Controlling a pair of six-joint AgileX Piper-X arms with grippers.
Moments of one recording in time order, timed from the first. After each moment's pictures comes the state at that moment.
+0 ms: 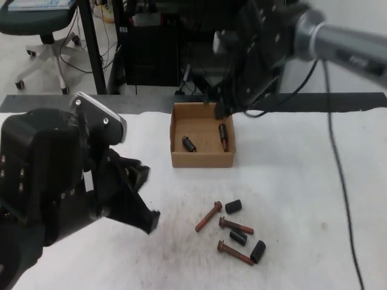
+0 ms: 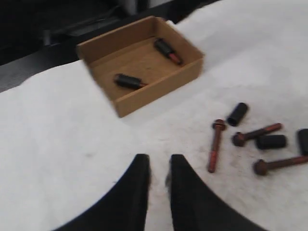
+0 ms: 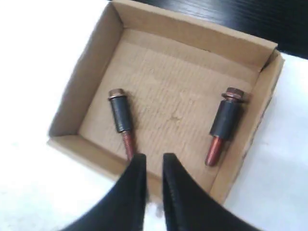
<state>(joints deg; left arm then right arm) -29.7 60.0 -30.1 5.9 0.9 5.8 21.5 114.8 -98.1 45.2 -12.4 3.9</state>
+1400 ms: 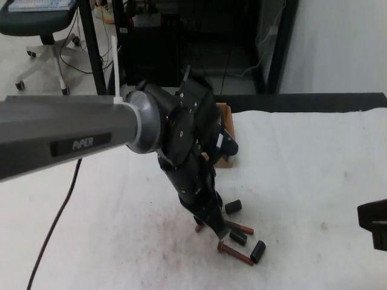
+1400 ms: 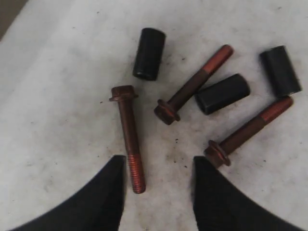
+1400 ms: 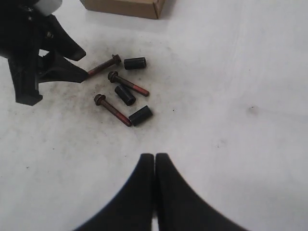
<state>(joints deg) -39.5 105.1 -71.2 39.1 10.2 19.0 19.4 37.3 -42.6 57.3 -6.4 7.7</state>
